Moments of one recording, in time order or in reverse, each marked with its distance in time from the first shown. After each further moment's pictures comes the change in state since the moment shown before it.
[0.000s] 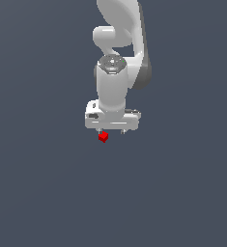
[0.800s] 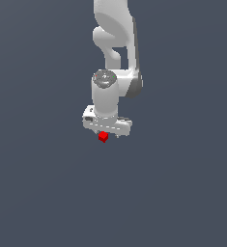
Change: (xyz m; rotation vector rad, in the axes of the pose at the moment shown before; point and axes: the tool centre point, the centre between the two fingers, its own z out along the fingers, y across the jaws) arm -0.023 0.022 0.052 0.001 -0.007 0.174
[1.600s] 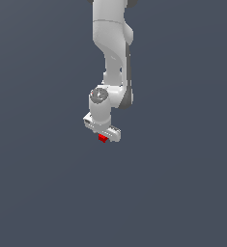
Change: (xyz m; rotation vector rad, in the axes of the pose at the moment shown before) arm -0.045 0.035 0.097 0.003 -0.017 0.312
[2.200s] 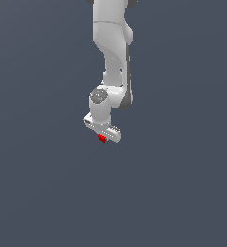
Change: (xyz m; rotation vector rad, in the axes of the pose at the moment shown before) arm -0.001 0.001 0.004 0.002 0.001 0.014
